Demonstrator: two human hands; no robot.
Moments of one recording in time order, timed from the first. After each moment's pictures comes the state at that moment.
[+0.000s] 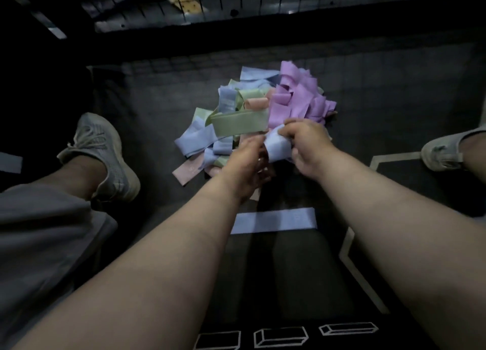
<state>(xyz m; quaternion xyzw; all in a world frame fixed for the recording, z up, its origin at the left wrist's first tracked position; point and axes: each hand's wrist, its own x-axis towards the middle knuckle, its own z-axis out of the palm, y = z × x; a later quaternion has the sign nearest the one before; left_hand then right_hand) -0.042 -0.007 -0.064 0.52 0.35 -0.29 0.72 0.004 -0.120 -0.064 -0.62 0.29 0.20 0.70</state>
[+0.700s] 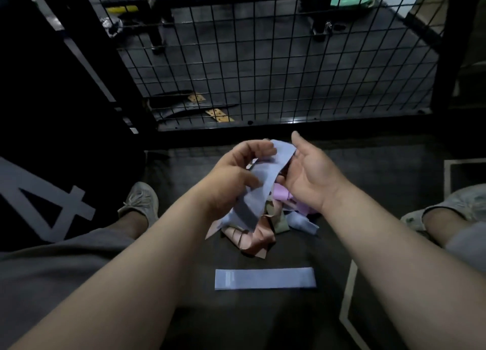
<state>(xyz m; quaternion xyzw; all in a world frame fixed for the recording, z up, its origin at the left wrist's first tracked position) -0.061 0.047 0.138 0.66 0.04 -0.12 0.74 -0.015 -0.118 0.123 -0.44 0.11 0.29 0.84</state>
